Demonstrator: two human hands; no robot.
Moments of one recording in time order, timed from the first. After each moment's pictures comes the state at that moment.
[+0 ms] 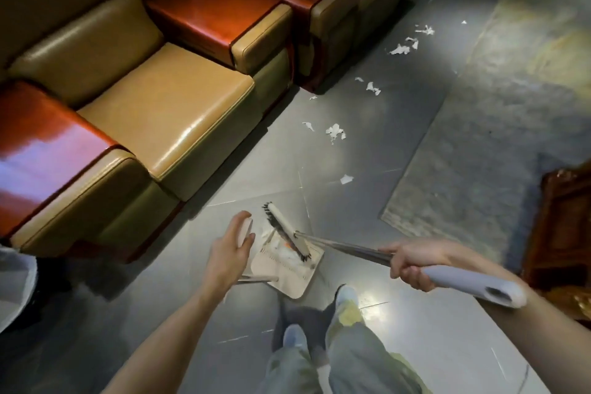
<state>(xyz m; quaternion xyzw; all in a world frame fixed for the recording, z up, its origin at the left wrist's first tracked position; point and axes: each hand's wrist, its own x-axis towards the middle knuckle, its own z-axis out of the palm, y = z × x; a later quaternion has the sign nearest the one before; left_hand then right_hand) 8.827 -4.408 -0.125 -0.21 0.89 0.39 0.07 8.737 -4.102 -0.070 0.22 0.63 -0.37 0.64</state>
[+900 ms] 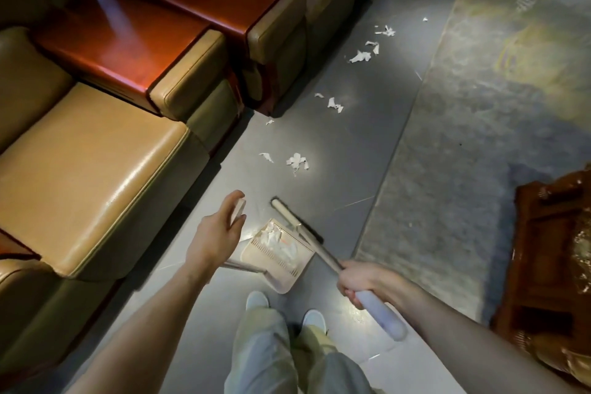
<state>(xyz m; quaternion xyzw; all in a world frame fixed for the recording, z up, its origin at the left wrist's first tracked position) 8.491 -4.342 -0.133 -0.12 0.93 0.33 0.12 8.503 -4.084 -0.143 0.23 0.69 -0.37 0.58</state>
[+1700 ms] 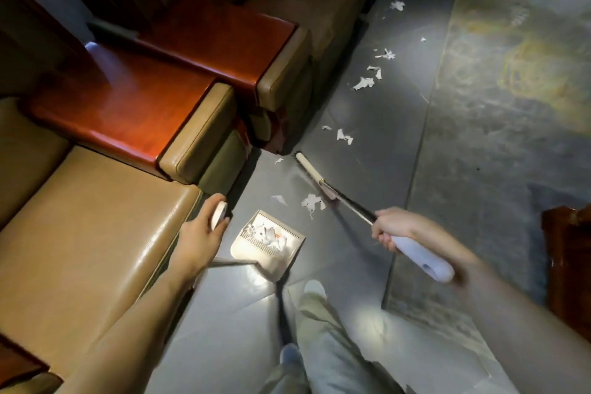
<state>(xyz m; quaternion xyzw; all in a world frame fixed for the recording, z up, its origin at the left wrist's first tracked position) 8.293 -4.468 -0.115 -0.12 0.92 0.37 0.10 8.253 -4.141 -0.106 0.31 0.74 -0.42 0.42</state>
